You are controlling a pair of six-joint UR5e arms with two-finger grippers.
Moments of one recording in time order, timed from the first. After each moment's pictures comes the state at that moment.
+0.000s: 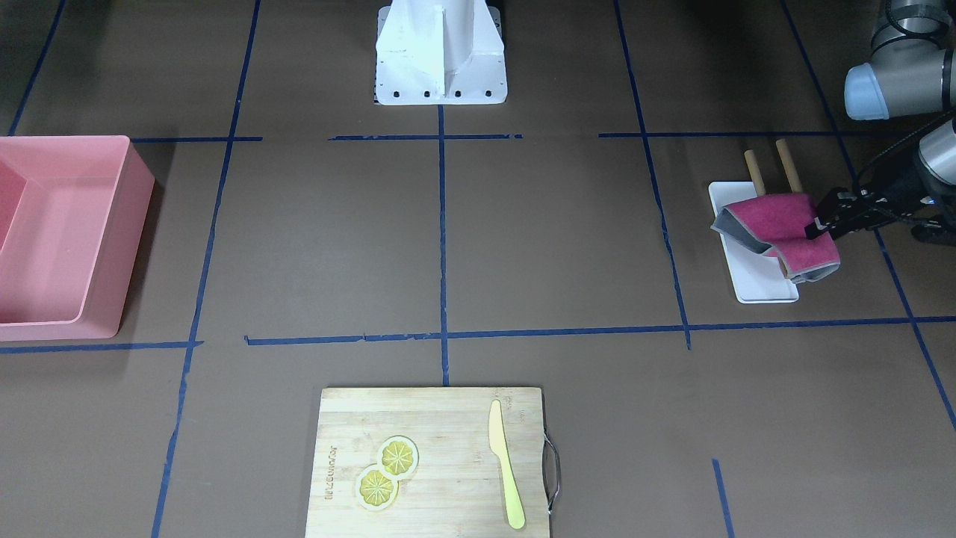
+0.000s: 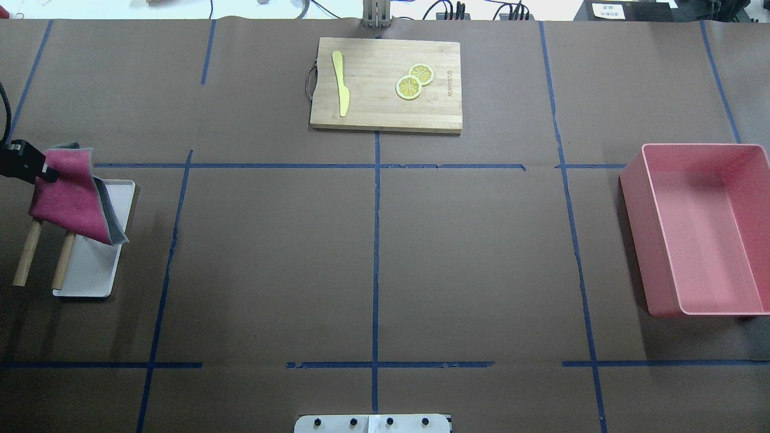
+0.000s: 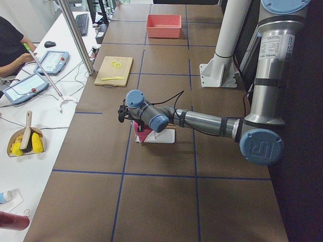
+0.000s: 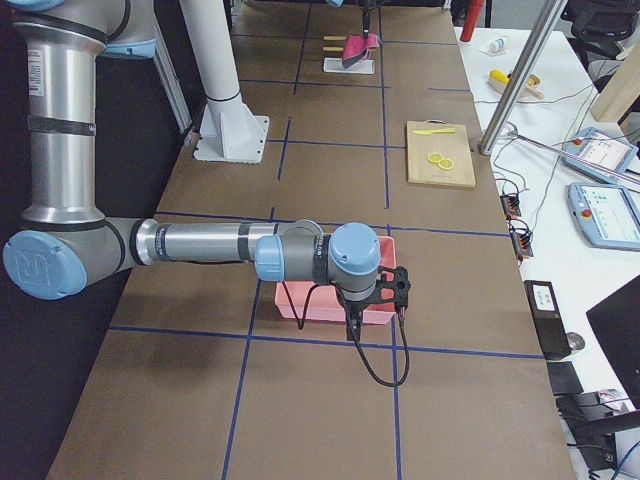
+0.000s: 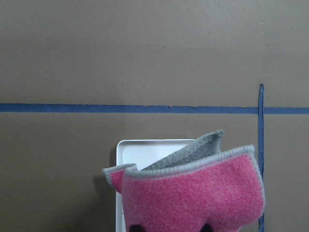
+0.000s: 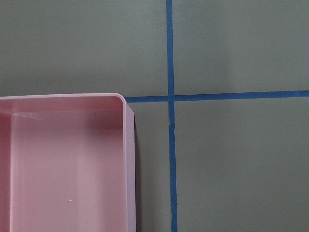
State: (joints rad) left arm -1.19 -1.62 -1.65 -2.04 -2.50 -0.69; right arm 1.63 -1.65 1.71 -1.57 2.42 0.04
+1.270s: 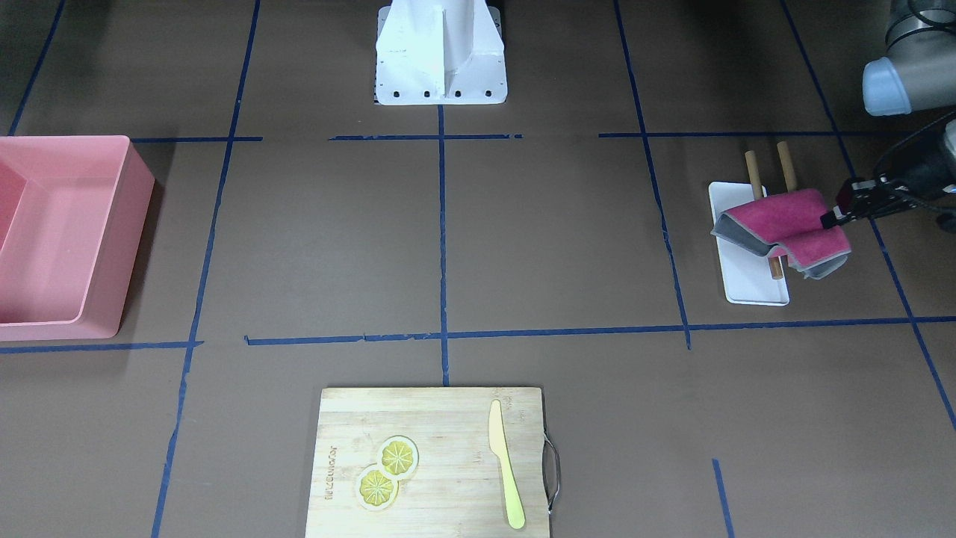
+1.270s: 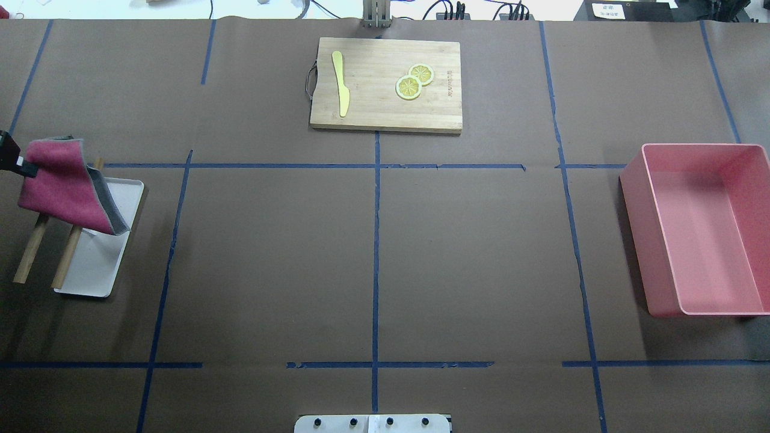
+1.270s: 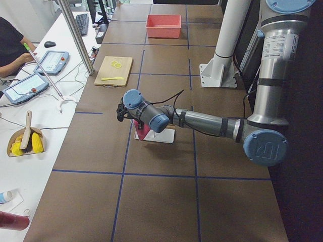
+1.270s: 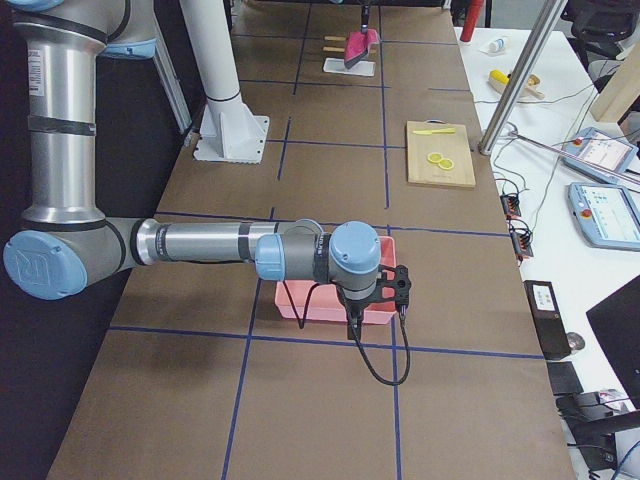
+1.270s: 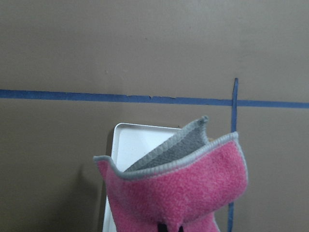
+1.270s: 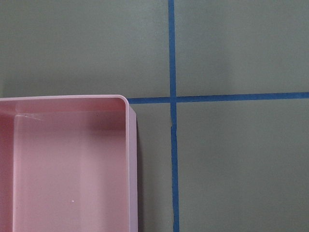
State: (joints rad) left arm -1.28 -1.62 -1.66 -2.02 -2.62 -0.69; right arm 1.63 -1.65 1.72 -1.57 2.43 0.04
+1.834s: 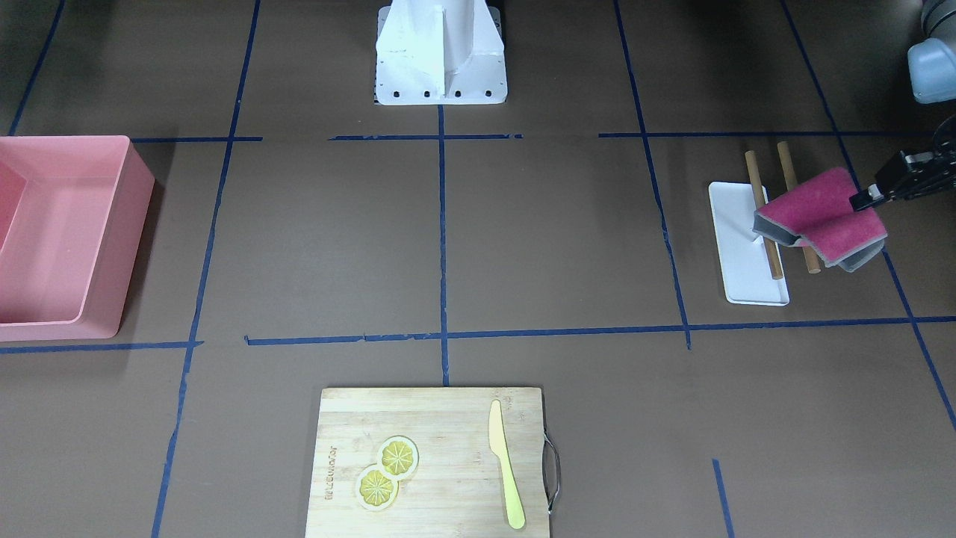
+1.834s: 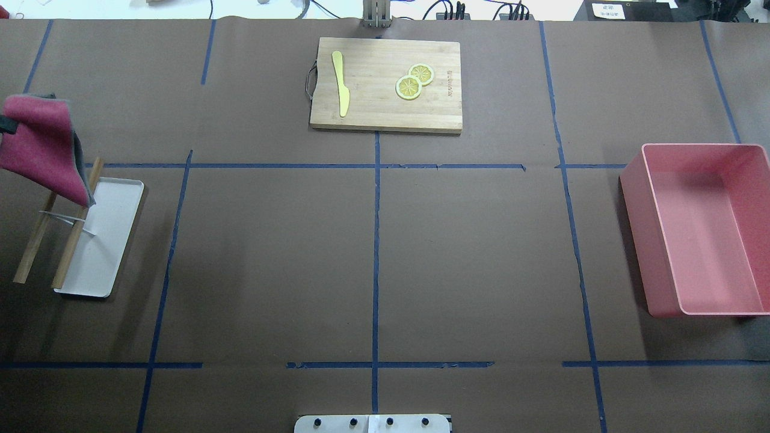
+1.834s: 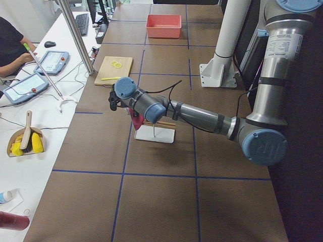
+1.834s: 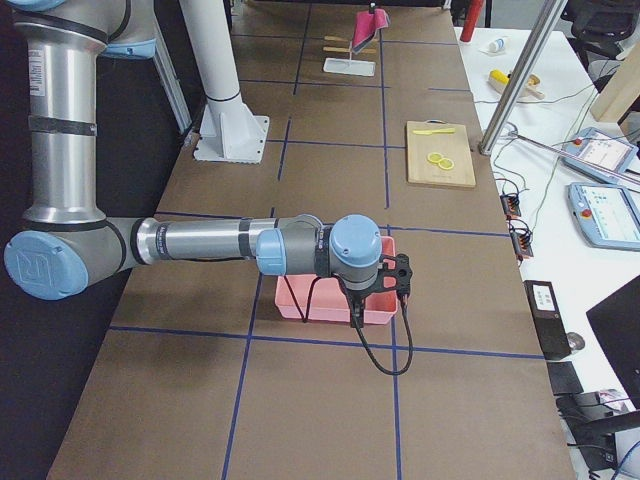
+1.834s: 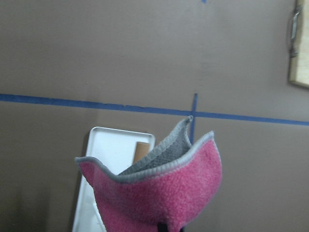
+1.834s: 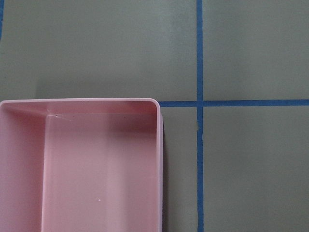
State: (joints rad) left arm -1.38 -1.73 -1.75 -1.85 -2.75 -0.77; right arm 1.61 -1.65 1.75 -1.55 2.49 0.04
